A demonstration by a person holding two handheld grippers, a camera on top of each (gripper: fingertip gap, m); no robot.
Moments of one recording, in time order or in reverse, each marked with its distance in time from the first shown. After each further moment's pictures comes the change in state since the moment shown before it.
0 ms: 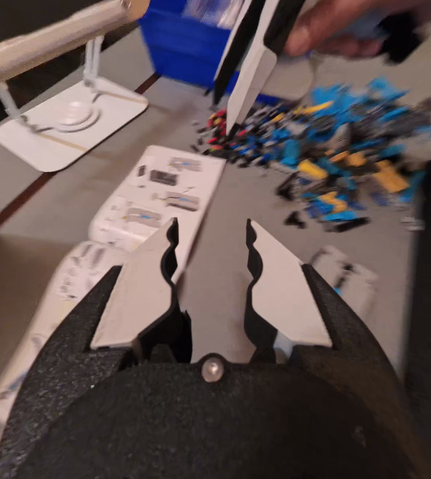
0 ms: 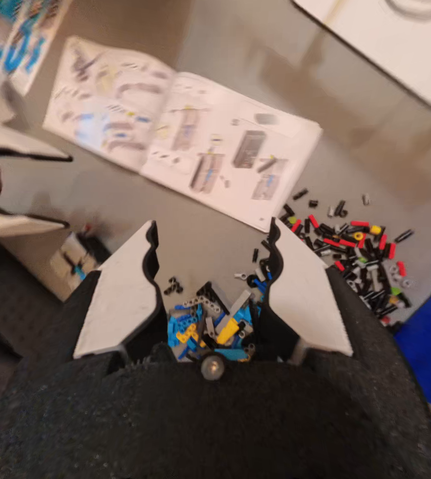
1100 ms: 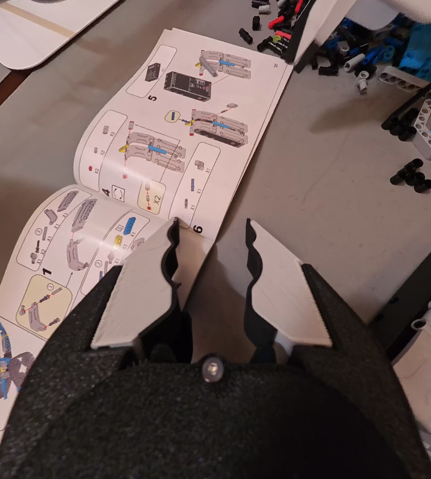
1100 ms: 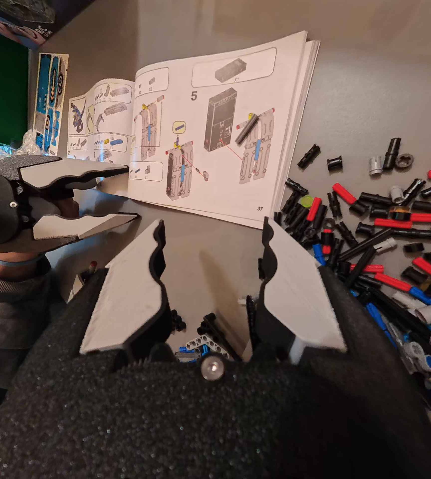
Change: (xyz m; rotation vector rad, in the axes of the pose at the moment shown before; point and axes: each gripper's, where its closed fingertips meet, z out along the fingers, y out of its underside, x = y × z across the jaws) left arm -0.040 0.080 0.059 -0.233 -0.126 -0.026; right arm 0.022 0.031 0.061 0.109 -0.204 0.336
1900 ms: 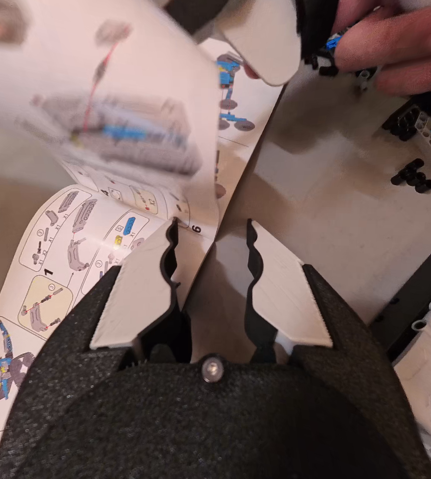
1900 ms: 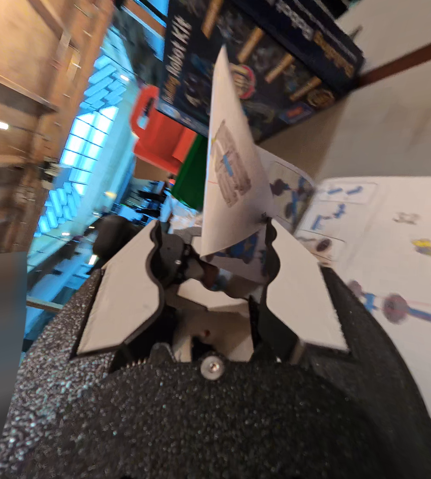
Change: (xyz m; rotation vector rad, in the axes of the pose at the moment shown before) left arm 0.000 -0.001 0.000 0.000 -0.003 0.003; right arm -0.124 -0.062 0.012 0.319 -0.678 0.021
